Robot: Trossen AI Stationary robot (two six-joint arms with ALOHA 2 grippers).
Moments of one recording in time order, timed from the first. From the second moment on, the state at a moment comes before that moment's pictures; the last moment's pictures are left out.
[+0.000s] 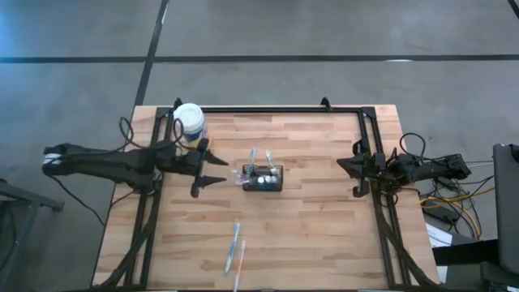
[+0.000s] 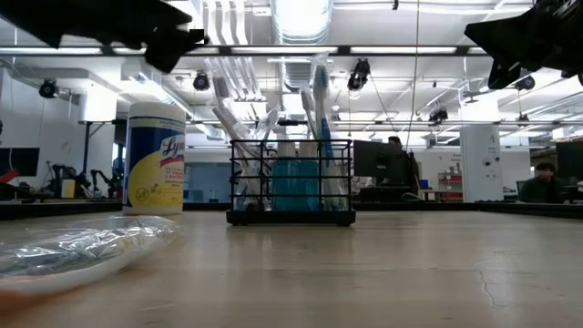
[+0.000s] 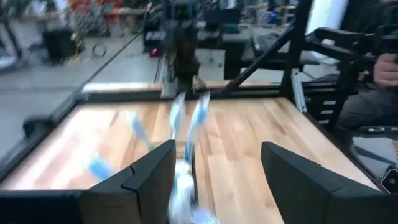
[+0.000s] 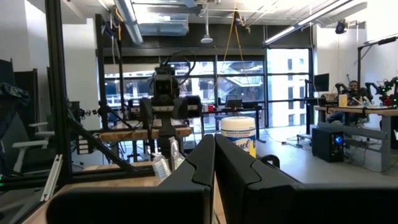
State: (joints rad) left arm 0.03 0.76 0.48 0.18 0.11 0.01; right arm 0.18 0.02 0.01 0.33 0.31 -0.03
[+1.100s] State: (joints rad) left arm -0.10 1.07 0.35 0.45 -0.12 -0.16; right arm 0.18 0.02 0.01 0.33 0.31 -0.03
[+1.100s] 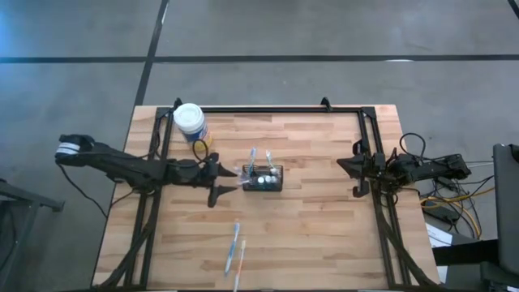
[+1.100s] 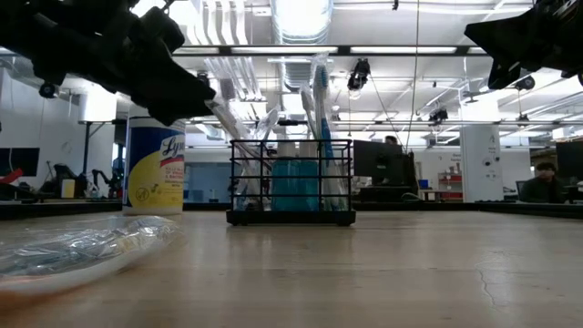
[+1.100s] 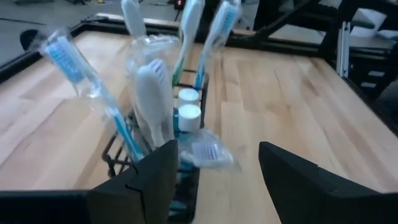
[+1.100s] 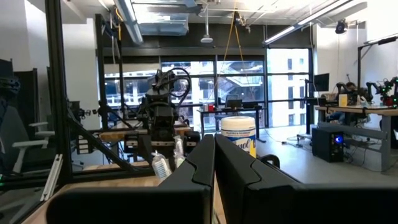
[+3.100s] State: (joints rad) left arm 0.02 1.07 0.76 -0.19 -0.11 0.13; right arm 0.18 0.02 0.01 0.35 0.31 -0.03
